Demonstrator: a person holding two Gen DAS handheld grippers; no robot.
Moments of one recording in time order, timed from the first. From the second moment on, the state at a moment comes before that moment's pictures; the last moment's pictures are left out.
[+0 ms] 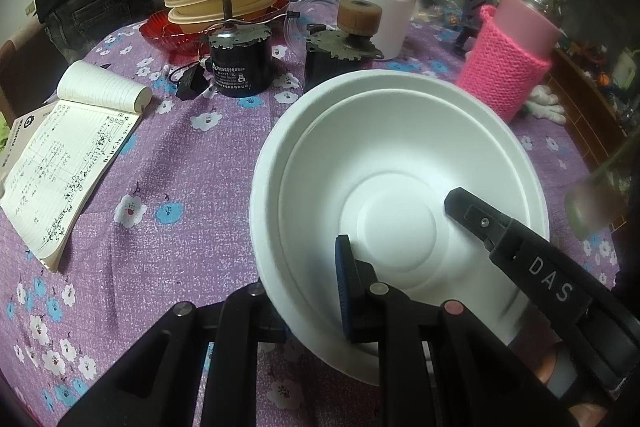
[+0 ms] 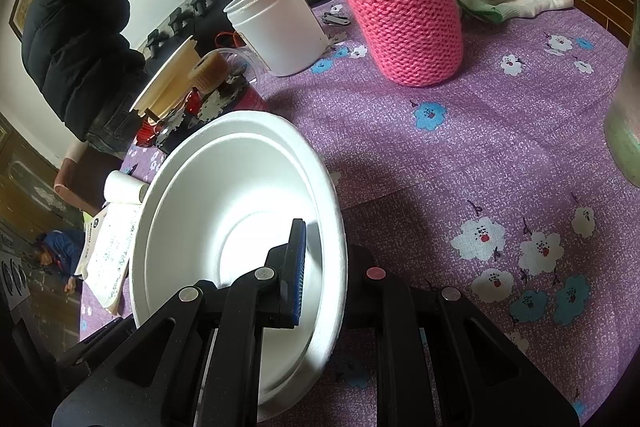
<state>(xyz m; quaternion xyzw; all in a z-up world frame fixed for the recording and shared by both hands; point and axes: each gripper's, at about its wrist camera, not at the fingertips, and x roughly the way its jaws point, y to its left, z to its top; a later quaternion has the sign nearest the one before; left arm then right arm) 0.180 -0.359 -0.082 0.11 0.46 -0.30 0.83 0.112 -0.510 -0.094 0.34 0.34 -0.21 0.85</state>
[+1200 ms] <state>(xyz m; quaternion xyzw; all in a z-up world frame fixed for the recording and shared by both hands) 0.179 -0.350 -0.069 0.09 0.45 -0.30 0.84 0.108 -0.504 -0.079 0.35 0.33 -0.20 0.85</state>
